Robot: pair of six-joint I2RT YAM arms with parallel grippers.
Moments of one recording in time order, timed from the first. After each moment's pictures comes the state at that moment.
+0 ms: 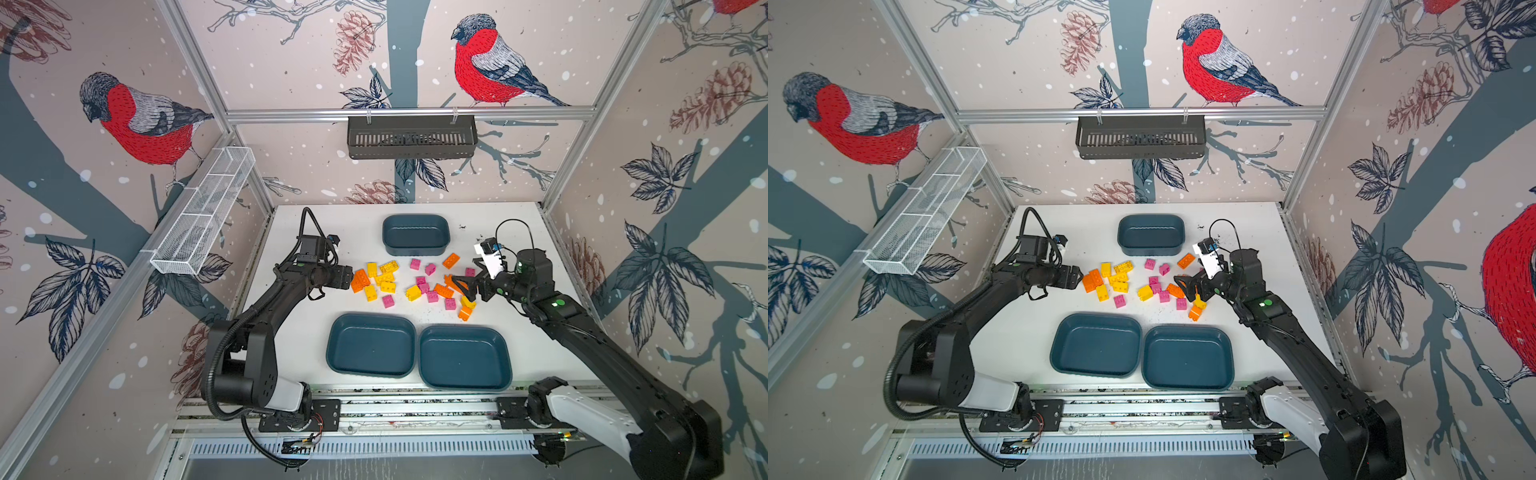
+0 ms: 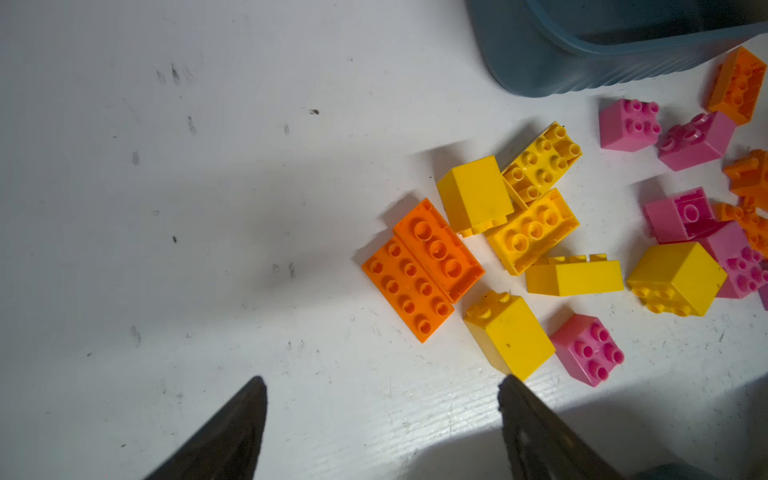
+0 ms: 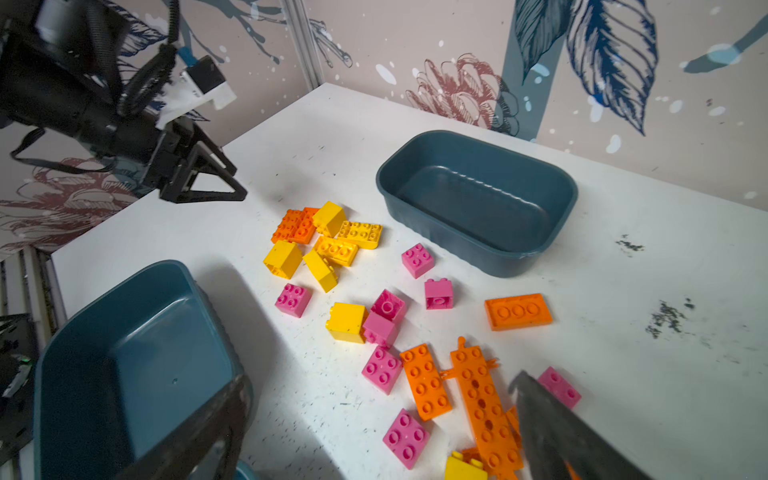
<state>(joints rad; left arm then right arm) -0.13 1.49 0.96 -0.46 0.21 0.02 0.38 1.02 0.73 -0.18 -0.46 -0.06</state>
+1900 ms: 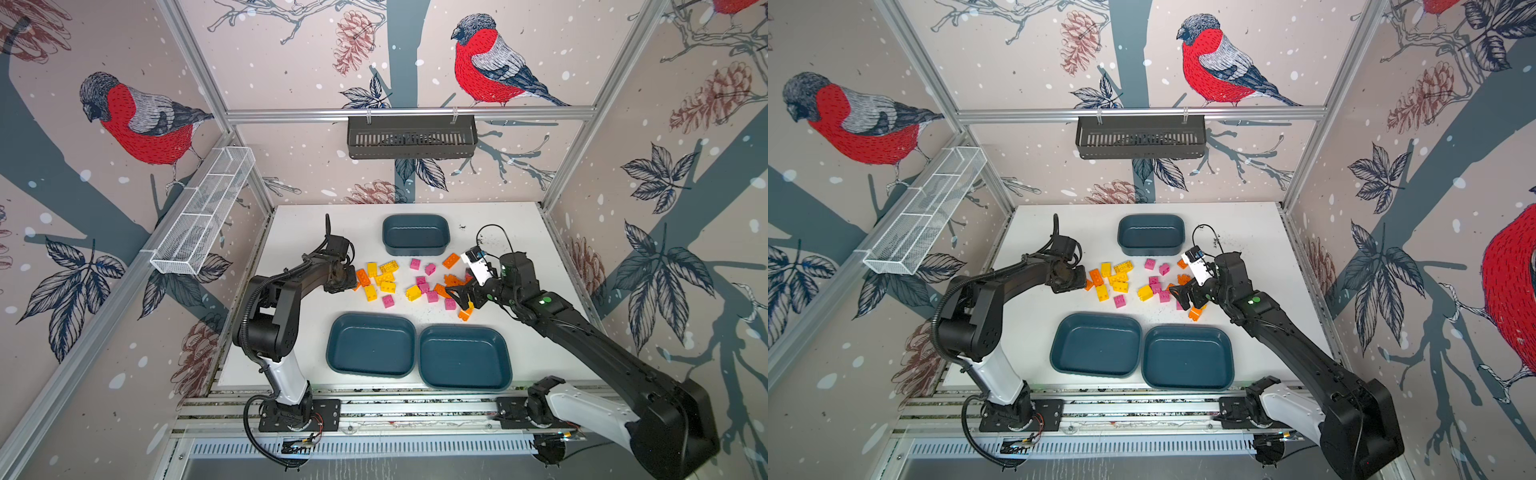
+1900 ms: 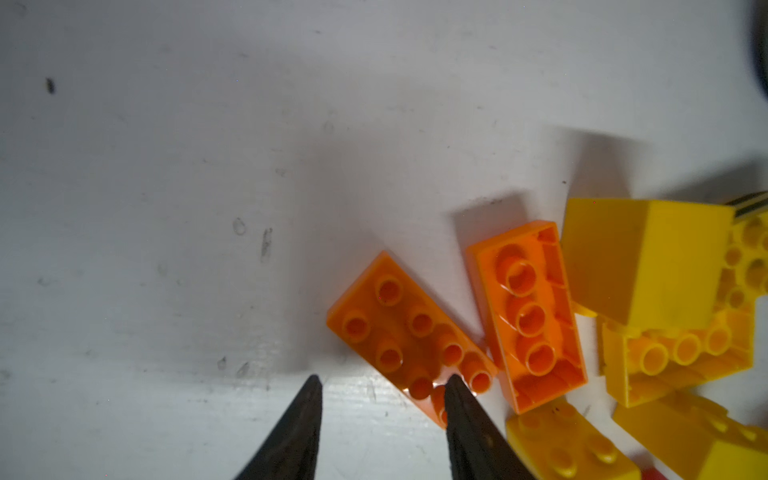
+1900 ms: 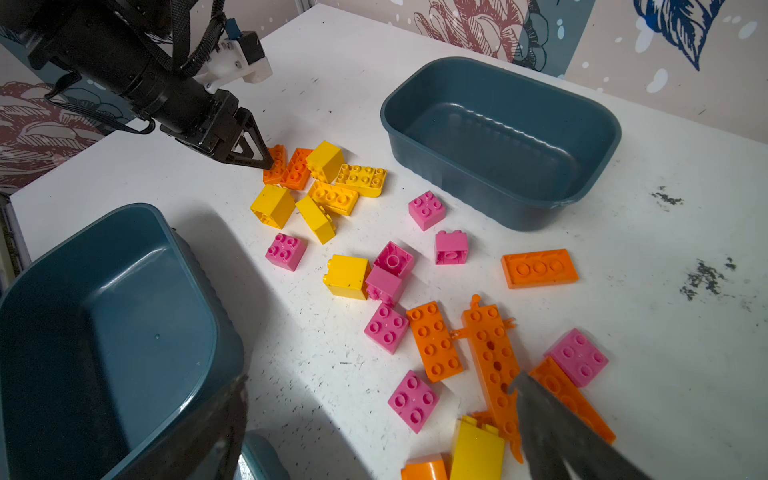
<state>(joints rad) -0.22 1.77 1.08 -0.49 0.03 -0.42 0.44 1.08 0.72 -0.23 -0.37 -0.10</state>
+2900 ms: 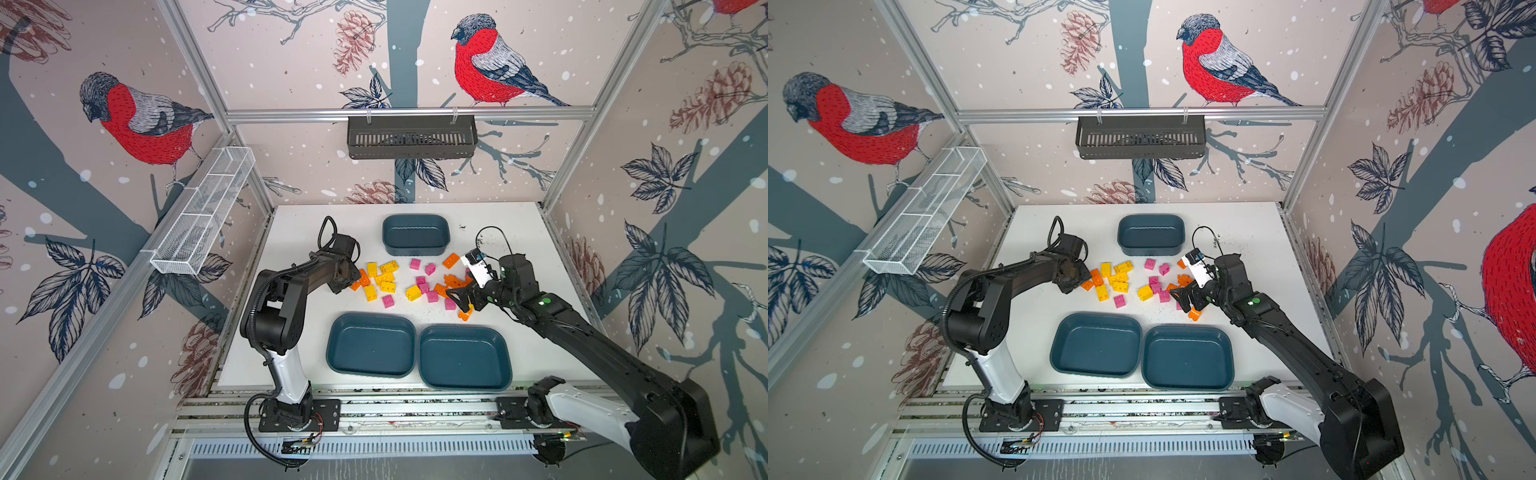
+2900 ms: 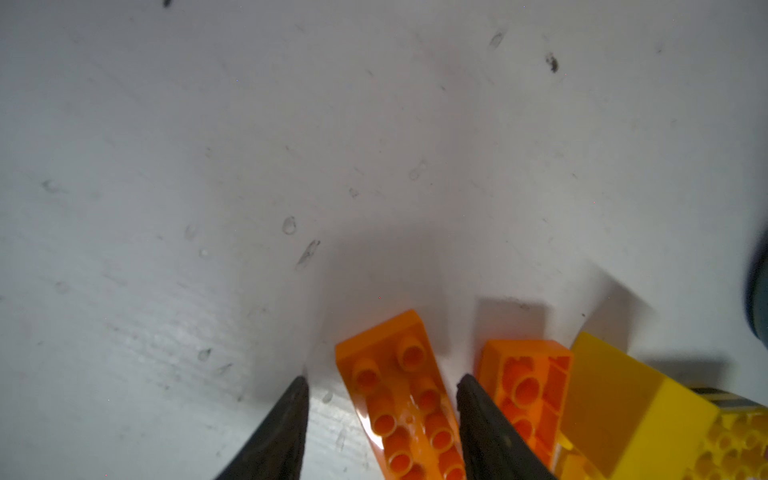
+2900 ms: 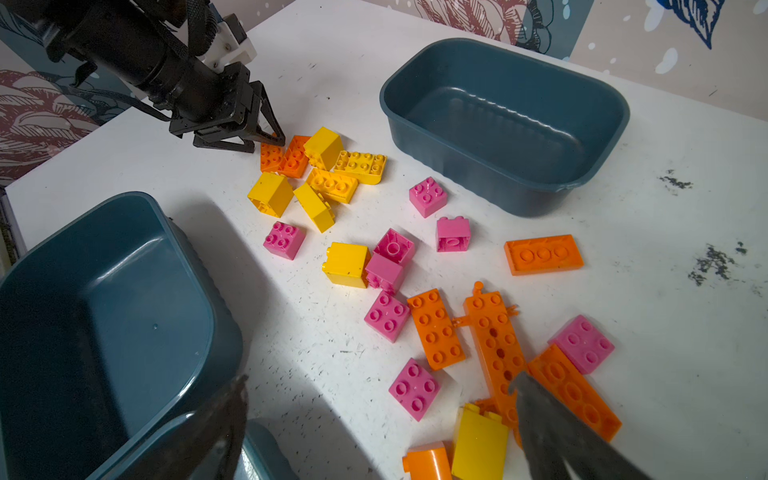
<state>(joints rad) -0.26 1.83 1.11 -0.46 -0.08 -0.86 0.44 1.08 0.70 -0.24 -0.37 -0.10</state>
